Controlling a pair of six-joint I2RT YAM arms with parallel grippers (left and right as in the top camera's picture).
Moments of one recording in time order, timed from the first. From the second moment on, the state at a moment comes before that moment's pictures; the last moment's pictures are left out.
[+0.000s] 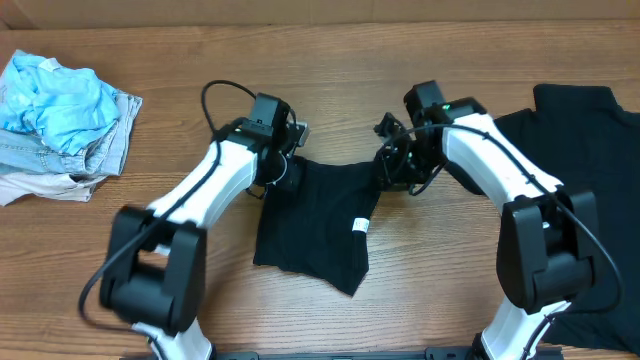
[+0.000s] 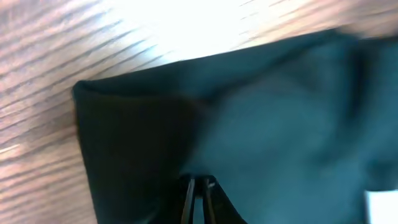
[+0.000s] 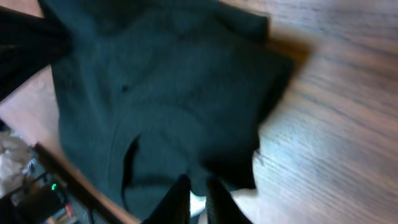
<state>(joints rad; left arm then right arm) -0.33 1.87 1.24 -0.68 0.21 -0.07 0.27 1.93 1.38 -0.98 -0.57 0.06</state>
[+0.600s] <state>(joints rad) -0.16 1.75 1.52 -1.19 0.21 -0.05 0.27 1.87 1.19 -0.82 -0.54 0.10</state>
